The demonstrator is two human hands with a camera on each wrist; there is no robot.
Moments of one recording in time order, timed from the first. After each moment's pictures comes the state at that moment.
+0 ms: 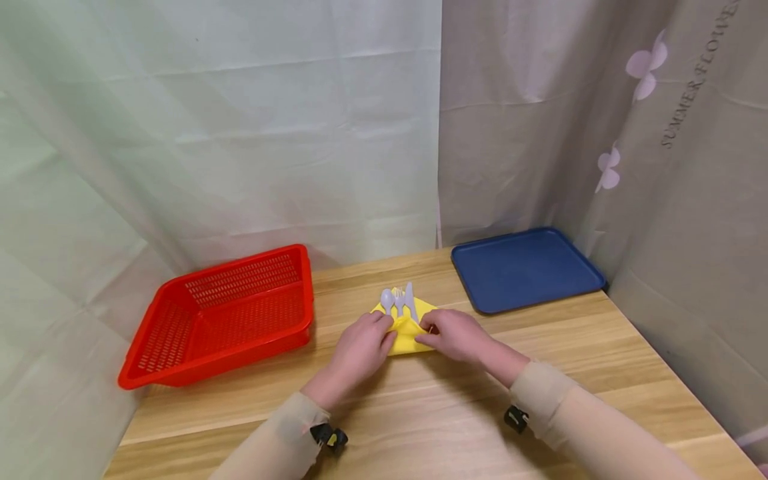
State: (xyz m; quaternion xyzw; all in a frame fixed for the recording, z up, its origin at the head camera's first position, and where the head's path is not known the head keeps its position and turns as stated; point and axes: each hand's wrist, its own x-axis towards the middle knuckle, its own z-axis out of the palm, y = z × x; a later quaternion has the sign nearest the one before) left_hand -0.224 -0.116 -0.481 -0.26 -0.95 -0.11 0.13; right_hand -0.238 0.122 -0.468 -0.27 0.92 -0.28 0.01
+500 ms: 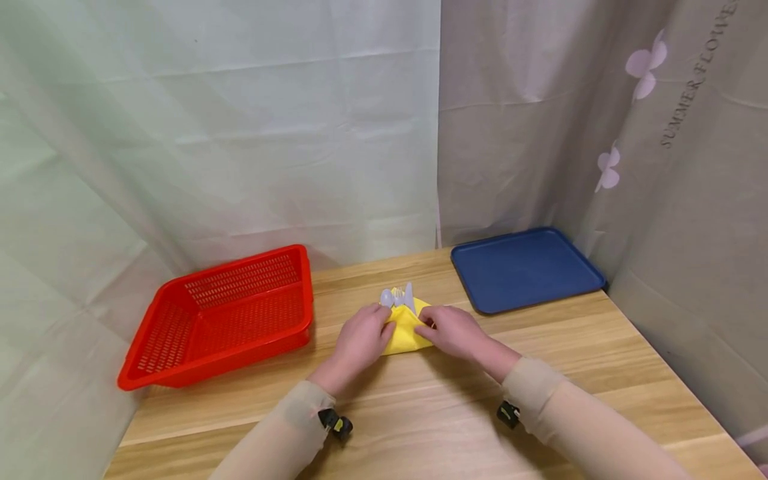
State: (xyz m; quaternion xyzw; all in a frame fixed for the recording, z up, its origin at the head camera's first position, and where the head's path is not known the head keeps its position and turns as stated) left_hand -0.244 -0.112 -0.482 -0.21 -0.96 -0.12 0.09; right_hand -0.249 0.116 -0.474 -0.24 0.93 -0.27 0.01
